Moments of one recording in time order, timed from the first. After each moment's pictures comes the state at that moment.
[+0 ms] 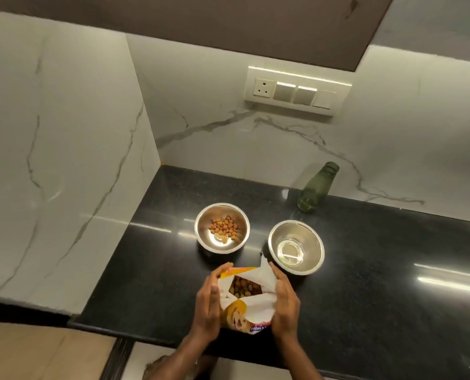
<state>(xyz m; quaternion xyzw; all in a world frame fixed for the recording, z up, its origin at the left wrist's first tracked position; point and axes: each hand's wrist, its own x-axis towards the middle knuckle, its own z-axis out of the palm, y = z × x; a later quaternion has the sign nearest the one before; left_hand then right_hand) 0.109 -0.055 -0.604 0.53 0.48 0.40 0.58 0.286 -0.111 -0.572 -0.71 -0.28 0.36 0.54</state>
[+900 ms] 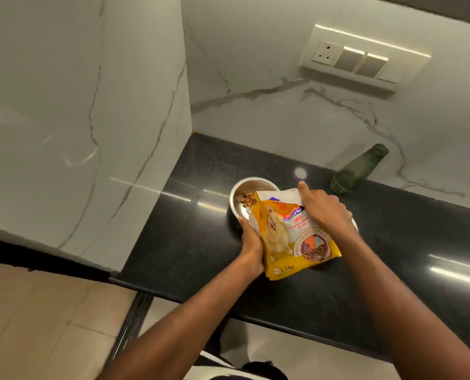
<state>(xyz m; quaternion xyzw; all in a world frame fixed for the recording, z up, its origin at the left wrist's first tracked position) 0.140 0.021 -0.507 0.06 0.56 0.31 0.77 0.308 0.060 -0.442 -0.85 -0.46 0.25 0.01</state>
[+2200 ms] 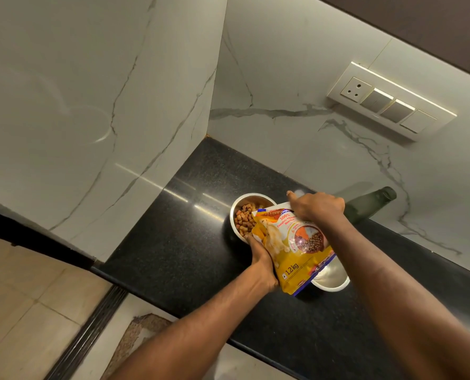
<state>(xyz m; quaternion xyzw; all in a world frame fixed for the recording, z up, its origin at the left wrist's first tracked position) 0.179 0.033 -0.493 -0.11 0.46 0.29 0.83 0.296 0.150 -0.438 -0.80 -0.54 0.12 -0.24</state>
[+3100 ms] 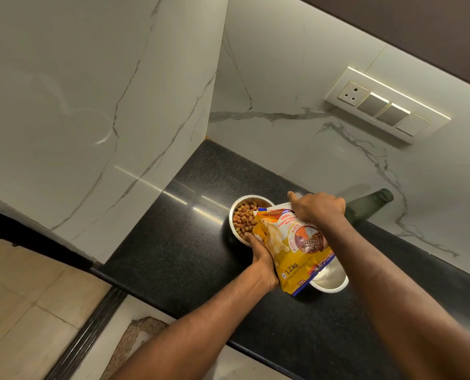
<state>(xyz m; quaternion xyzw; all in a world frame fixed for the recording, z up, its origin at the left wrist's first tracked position) 0.183 0.038 -0.499 -0.11 0.45 0.29 0.84 0.292 0.146 -0.426 -0.81 -0.52 0.10 -0.25</state>
